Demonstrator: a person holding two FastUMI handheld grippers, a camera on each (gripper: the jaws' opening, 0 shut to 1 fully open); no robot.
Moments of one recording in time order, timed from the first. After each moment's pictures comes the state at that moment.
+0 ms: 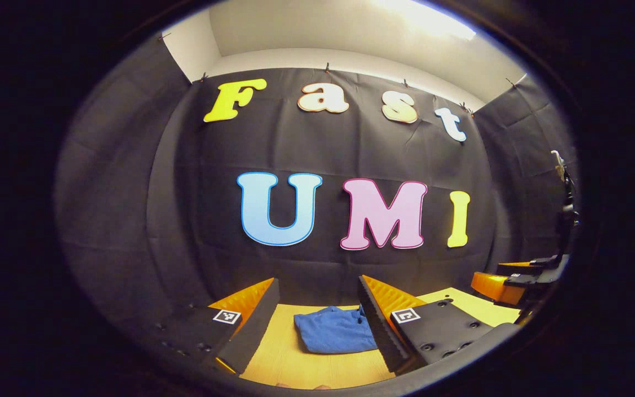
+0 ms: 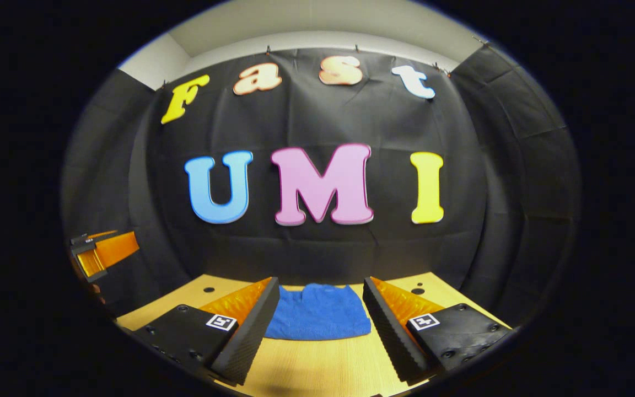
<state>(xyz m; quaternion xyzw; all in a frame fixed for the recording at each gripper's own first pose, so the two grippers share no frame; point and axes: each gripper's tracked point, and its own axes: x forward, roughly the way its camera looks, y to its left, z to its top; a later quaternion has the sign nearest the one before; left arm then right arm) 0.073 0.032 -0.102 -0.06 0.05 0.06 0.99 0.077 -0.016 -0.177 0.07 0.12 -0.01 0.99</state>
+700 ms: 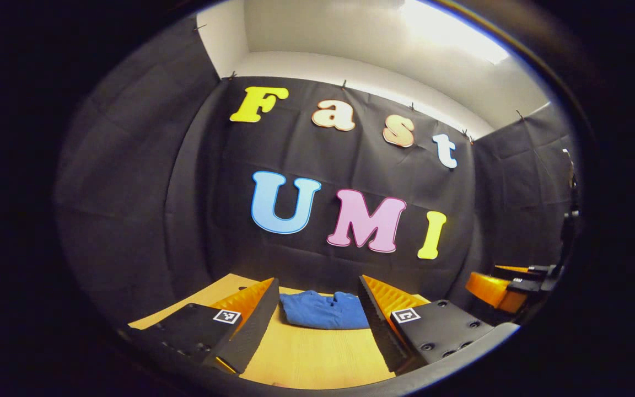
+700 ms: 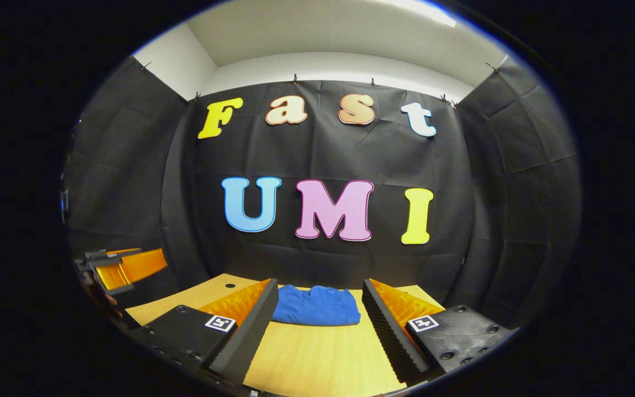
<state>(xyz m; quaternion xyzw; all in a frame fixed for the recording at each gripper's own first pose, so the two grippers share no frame) -0.070 -0.005 -0.073 -0.14 0.04 0.08 0.99 -0.080 -0.006 -0.104 0.03 0.09 0.03 0.99</state>
